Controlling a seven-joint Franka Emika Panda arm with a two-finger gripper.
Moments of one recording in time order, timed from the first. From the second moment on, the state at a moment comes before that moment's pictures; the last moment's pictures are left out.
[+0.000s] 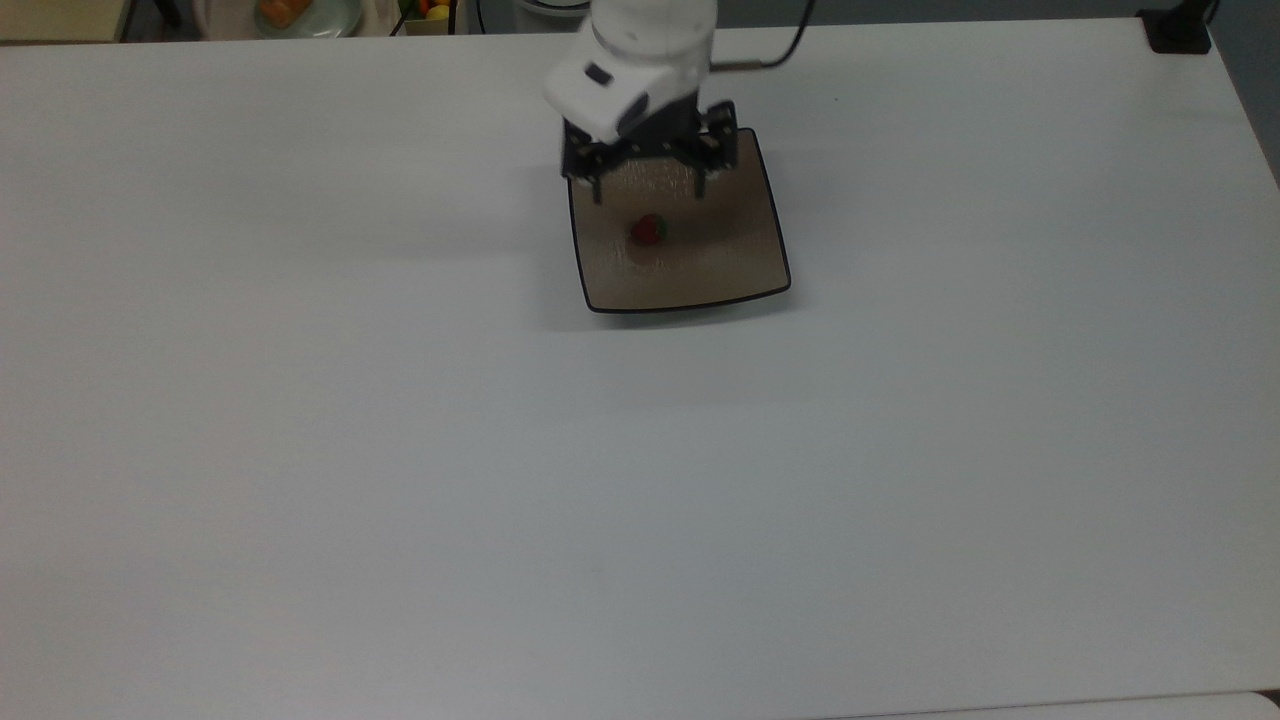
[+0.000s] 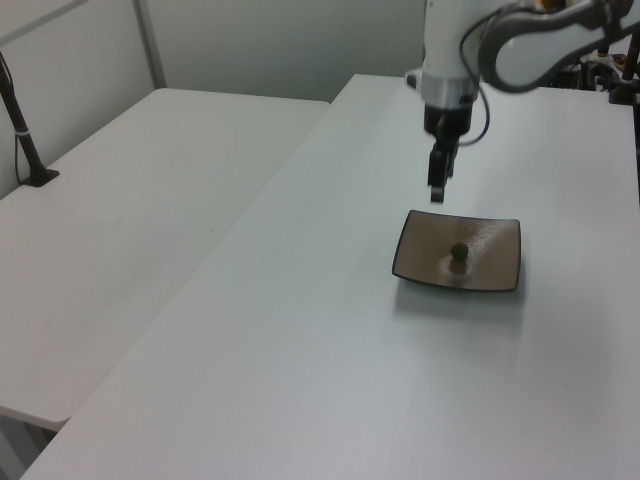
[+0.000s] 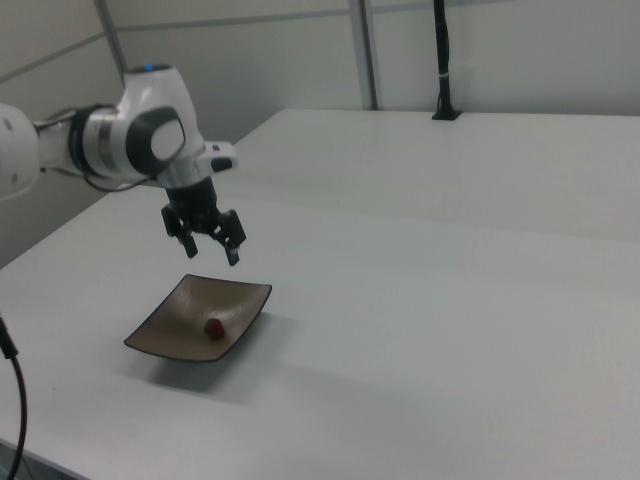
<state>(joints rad) 0.09 0.13 0.18 -1.84 -0.03 1.98 0.13</state>
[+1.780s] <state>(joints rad) 0.07 -0.04 -0.06 -1.70 0.11 1.73 -0.10</state>
